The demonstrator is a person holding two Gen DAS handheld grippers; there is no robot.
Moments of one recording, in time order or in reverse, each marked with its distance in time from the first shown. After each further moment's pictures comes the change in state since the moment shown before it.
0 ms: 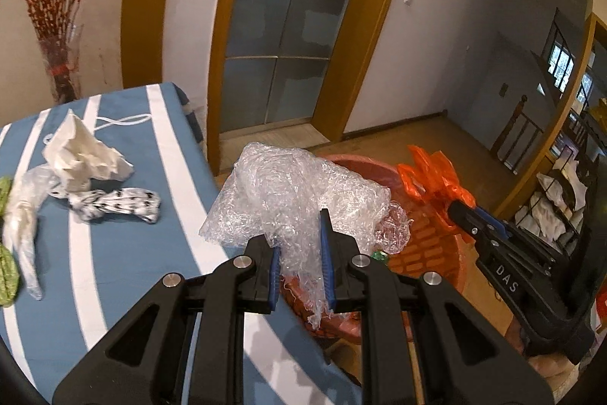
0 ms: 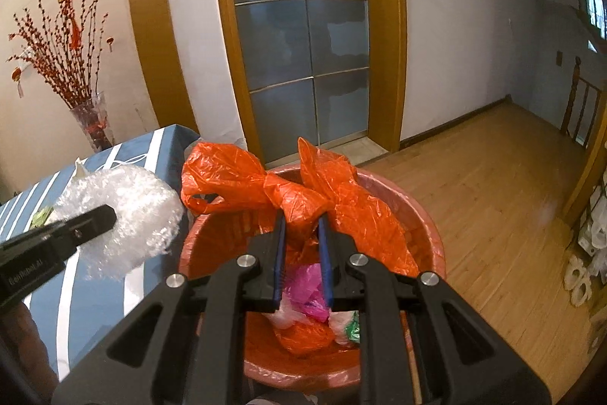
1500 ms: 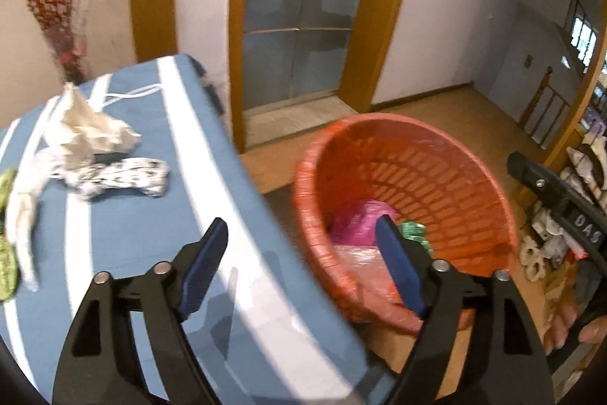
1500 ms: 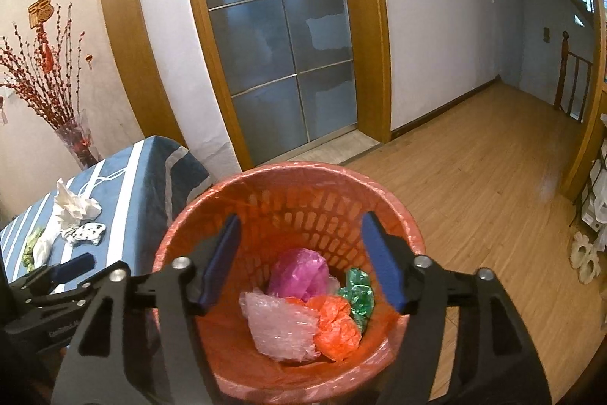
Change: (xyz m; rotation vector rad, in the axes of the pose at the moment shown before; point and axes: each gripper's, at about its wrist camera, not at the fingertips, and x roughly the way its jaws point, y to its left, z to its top) left arm 0.023 0.008 -0.021 0.038 0.088 0.138; right arm 0.014 -0.033 -0.002 0.079 0.003 -0.011
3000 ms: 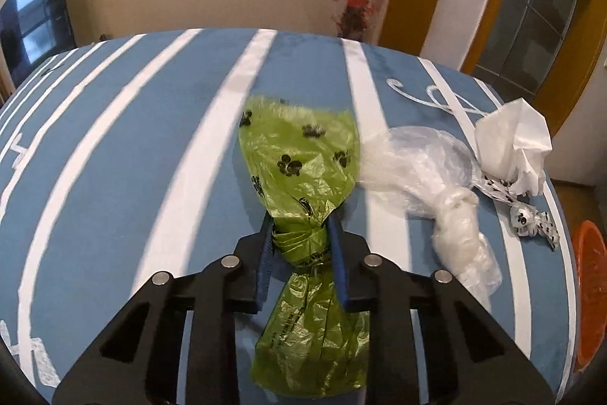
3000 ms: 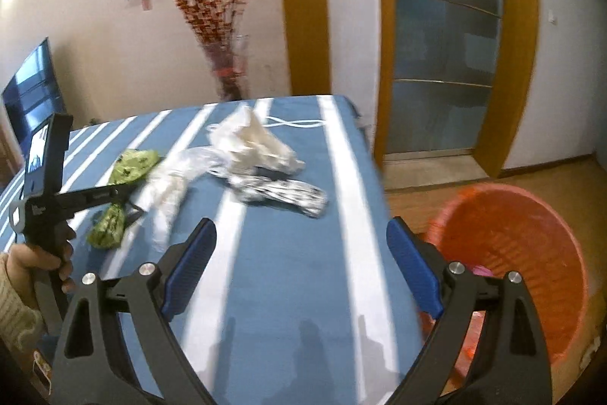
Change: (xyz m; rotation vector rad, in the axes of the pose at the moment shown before) left arm -0.059 0.313 -0.044 -0.456 0.021 0.464; right arm -0.012 0.245 -0.036 -0.364 0.080 0.358
